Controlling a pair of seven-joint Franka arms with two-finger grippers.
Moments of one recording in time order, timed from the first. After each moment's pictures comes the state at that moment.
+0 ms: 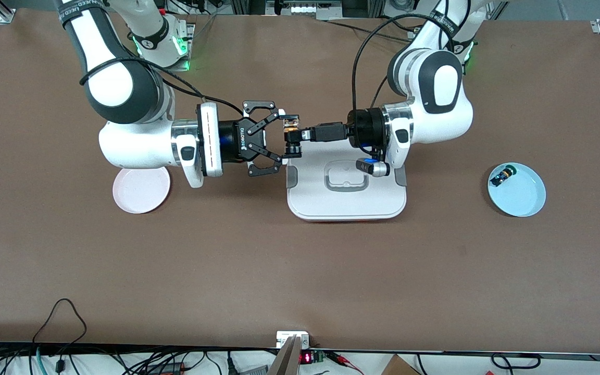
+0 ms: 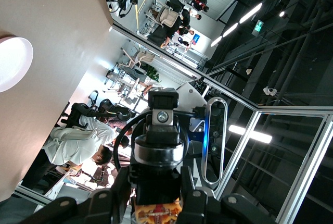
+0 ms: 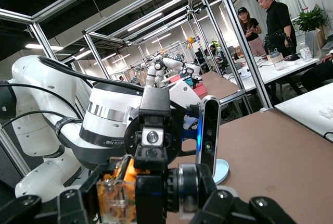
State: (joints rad) left arm -0.24 0.26 -0.30 -1.86 -2.00 2.15 0.22; right arm 0.34 0.39 0.13 -1.62 1.63 1.94 -1.58
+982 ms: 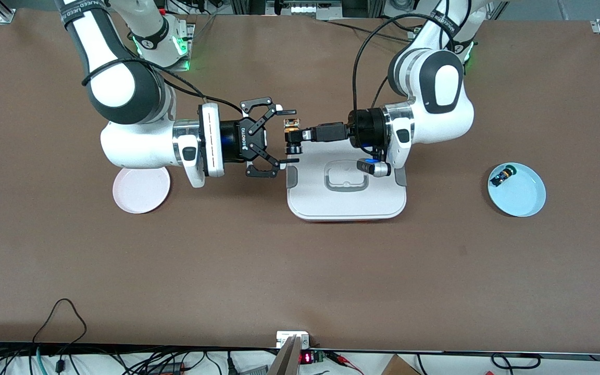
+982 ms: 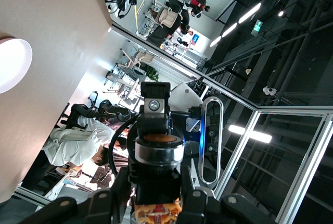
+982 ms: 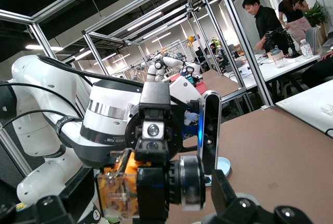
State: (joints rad) left arm -0.24 0.26 -0.30 -1.86 -2.00 2.15 0.22; right arm 0.34 0.39 0.13 -1.63 1.63 1.94 -1.57
